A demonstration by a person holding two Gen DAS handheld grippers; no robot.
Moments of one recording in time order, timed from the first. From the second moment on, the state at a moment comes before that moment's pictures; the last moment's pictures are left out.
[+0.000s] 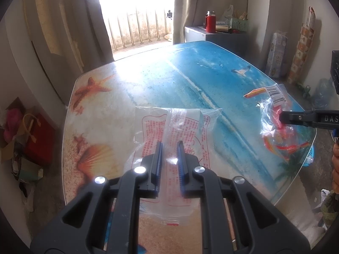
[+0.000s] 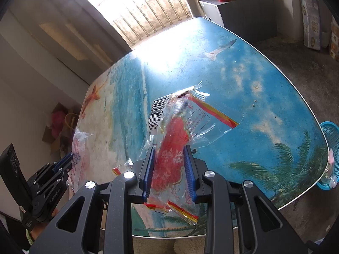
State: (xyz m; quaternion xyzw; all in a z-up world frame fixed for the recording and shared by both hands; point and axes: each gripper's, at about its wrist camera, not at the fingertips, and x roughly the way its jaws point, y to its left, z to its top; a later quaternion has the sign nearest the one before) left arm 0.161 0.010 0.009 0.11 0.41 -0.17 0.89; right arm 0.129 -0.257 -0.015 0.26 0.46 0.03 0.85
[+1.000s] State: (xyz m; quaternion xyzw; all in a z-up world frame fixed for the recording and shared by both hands) left arm 0.135 -0.118 0.068 0.18 0.33 -0.29 0.88; right arm 0.055 -0.333 0.006 0.34 0.37 -0.01 0.87
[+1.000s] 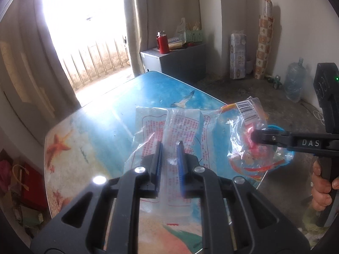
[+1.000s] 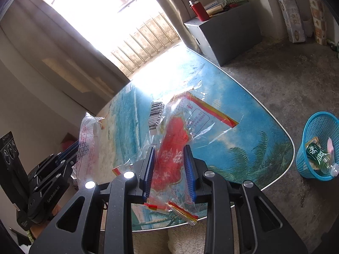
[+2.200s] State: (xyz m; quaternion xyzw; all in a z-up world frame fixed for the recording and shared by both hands) left arm 0.051 -0.562 -0.155 0.27 0.53 -0.48 0.64; right arm -0.097 -0.674 -0.212 0.47 0.41 -0.31 0.72
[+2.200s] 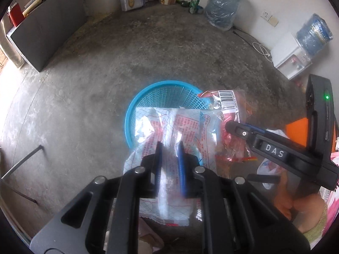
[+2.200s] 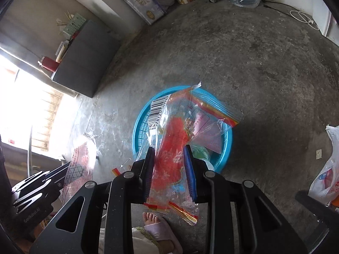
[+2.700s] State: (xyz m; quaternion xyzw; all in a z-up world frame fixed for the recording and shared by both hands) left arm 0.091 -0.579 -0.191 0.22 0.57 -0.47 0.63; right arm -0.044 -0.711 -0.255 0.46 0.43 -0.32 0.70
